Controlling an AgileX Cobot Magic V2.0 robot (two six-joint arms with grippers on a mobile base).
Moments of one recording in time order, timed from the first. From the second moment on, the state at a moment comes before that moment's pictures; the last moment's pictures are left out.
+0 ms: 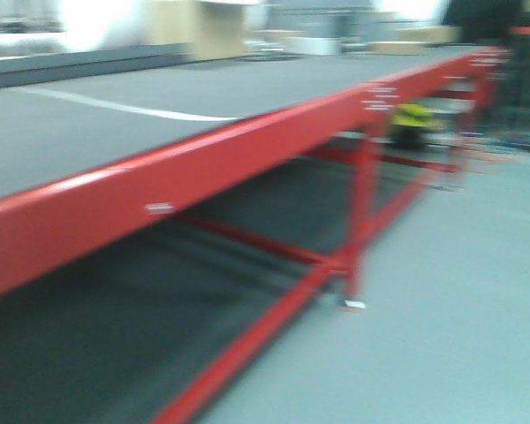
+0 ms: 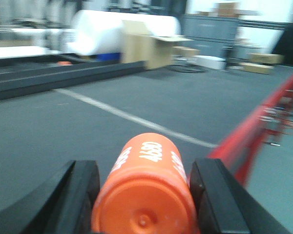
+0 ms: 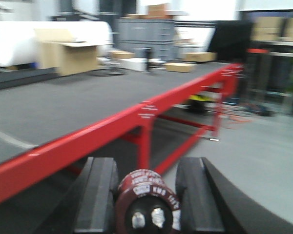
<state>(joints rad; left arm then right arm) 0.07 0.42 -0.61 0.19 0.27 -0.22 0.01 0.36 -0.66 0.13 0.36 -0.07</state>
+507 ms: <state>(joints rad) 0.07 0.42 -0.61 0.19 0.27 -0.22 0.01 0.36 -0.66 0.13 0.36 -0.07</state>
